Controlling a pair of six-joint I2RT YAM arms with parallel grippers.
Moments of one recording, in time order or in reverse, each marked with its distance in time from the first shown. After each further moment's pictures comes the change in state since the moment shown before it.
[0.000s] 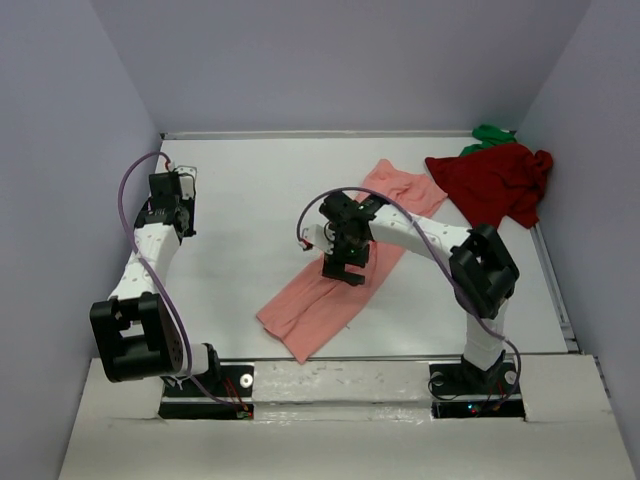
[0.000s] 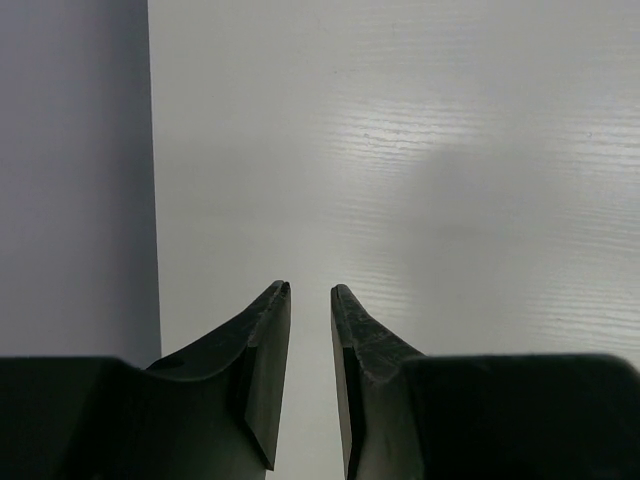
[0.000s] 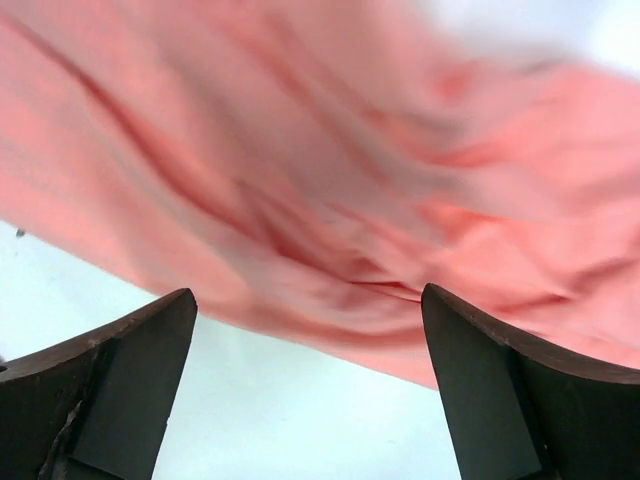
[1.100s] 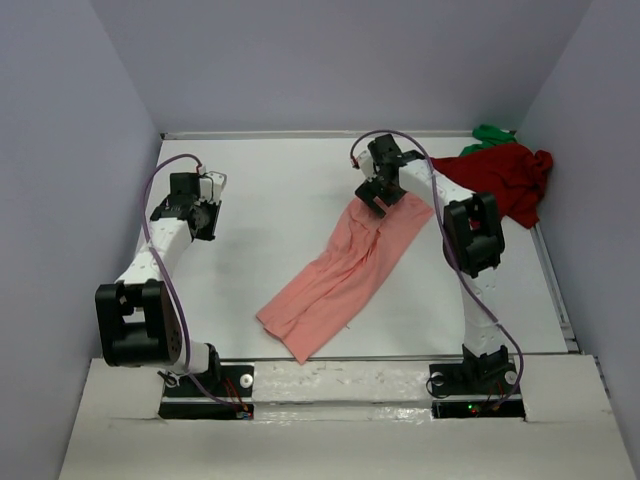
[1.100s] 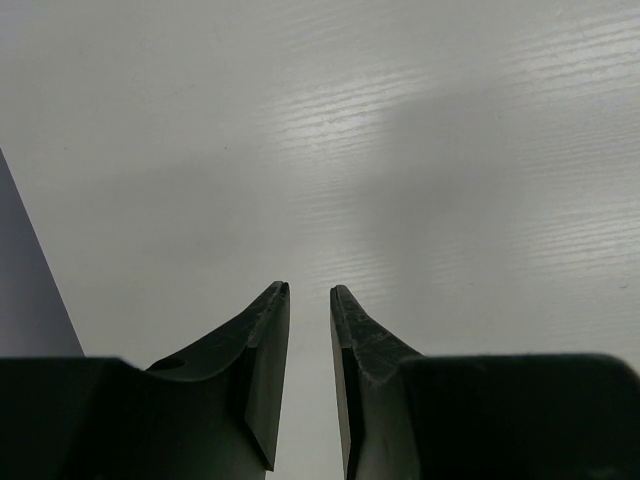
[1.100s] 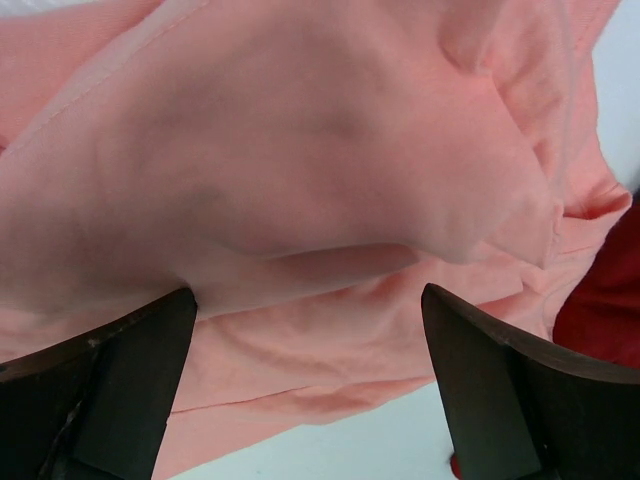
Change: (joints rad) left arm -0.099 0.069 0.002 -0.030 0.148 0.077; right arm -0.406 0.315 0.388 0.176 0.331 0.188
